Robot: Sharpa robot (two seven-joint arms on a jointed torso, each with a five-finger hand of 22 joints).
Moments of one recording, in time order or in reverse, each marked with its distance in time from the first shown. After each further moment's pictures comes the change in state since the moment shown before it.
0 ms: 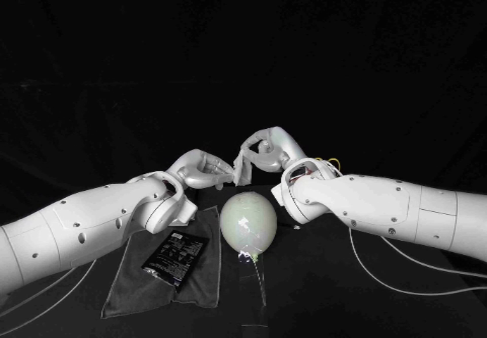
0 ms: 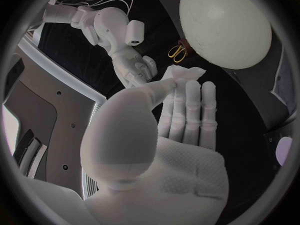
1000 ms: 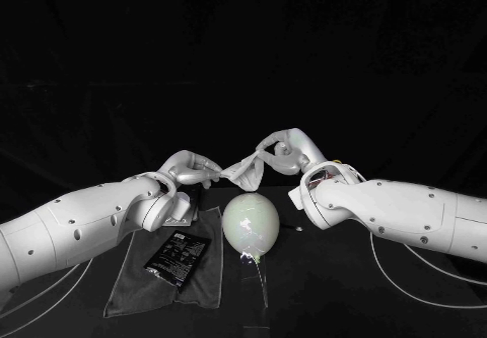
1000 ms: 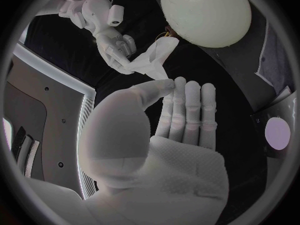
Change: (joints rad) left arm 0.000 -0.026 0.000 -0.025 0.047 -0.070 -0.072; left_hand -0.123 -0.014 0.085 -0.097 0.173 0.001 -0.006 0.016 0.020 -0.013 -0.013 0.083 0.091 -0.001 -0.007 0.061 0.006 0.011 -0.016 -0.008 0.073 0.060; right arm 0.000 -0.115 0.000 0.093 0.017 0.005 0.049; right_hand -0.006 -0.006 0.003 -0.003 0.003 0.002 0.001 0.006 0.000 0.003 -0.003 0.002 0.000 0.000 0.000 0.002 0.000 -0.001 0.000 0.000 0.006 0.000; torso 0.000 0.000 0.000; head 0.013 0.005
